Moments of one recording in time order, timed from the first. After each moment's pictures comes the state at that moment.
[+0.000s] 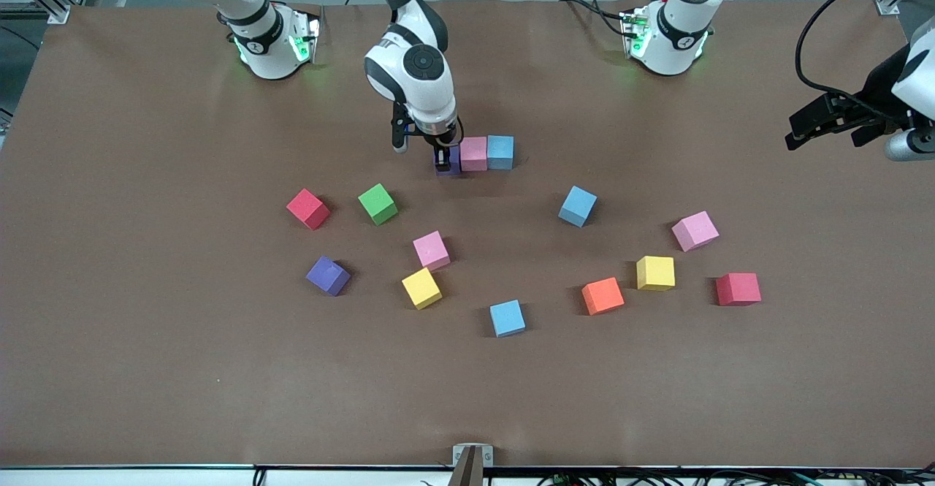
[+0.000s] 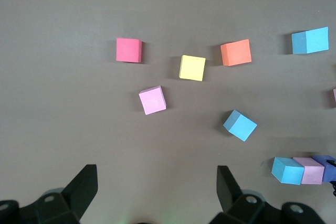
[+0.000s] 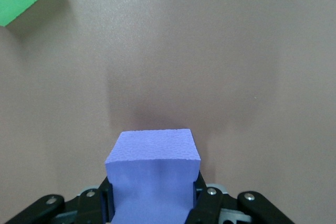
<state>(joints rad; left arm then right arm) -0.04 0.01 -0.05 -1.50 -0.04 1.49 -0.14 0.94 0.41 0.00 -2.17 0.05 2.60 2.45</state>
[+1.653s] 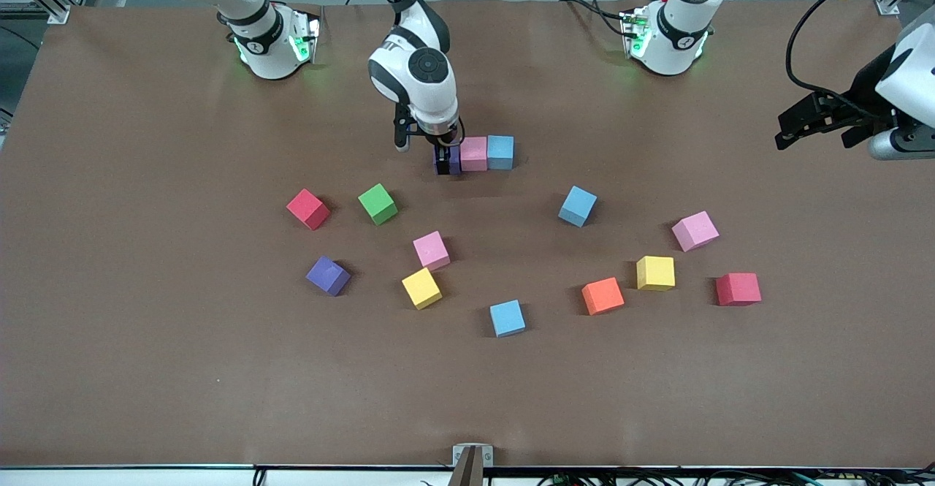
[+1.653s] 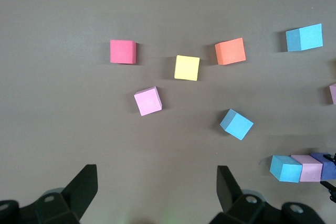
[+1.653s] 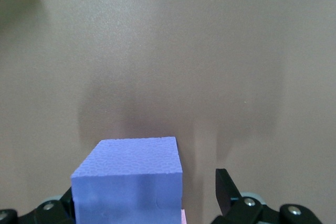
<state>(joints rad) -0.05 0.01 -0.06 -1.50 -0.04 1.49 -0.14 0.96 0.44 0.01 -2.17 0.05 2.60 2.46</state>
